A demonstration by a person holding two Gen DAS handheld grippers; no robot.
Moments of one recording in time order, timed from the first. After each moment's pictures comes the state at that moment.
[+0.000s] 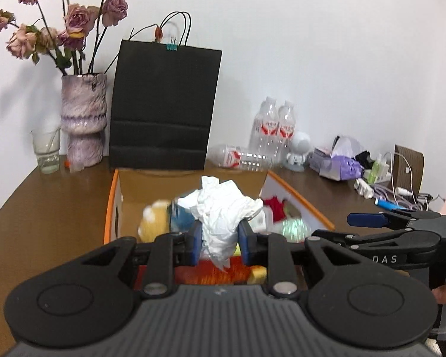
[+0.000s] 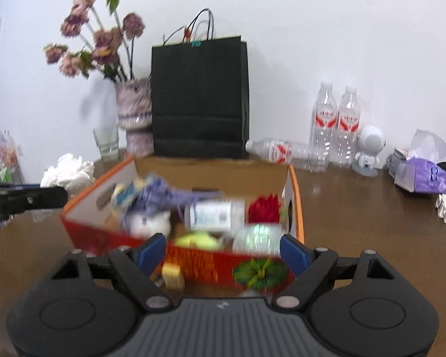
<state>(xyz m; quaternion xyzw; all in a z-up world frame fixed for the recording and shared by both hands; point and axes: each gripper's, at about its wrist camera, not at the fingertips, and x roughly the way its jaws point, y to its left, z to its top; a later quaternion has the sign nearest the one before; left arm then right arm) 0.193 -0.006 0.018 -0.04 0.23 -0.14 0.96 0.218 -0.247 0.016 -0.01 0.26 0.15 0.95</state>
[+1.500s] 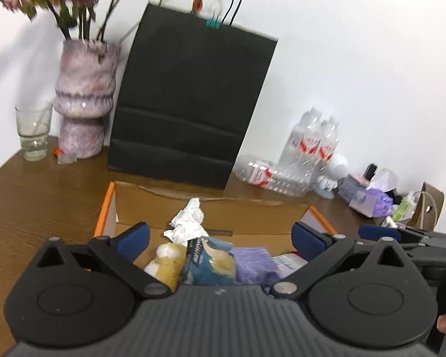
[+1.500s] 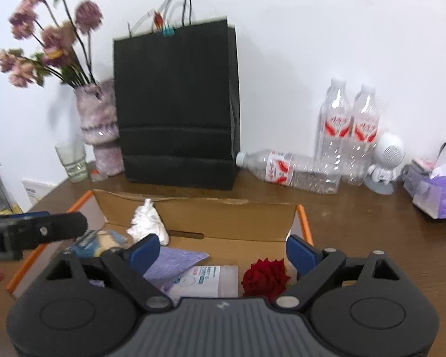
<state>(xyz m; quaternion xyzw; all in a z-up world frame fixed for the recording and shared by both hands) 0.317 0.015 0.003 -0.12 0.25 -0.12 0.95 0.340 -0.222 0.021 -0.01 0.28 0.13 0.95</state>
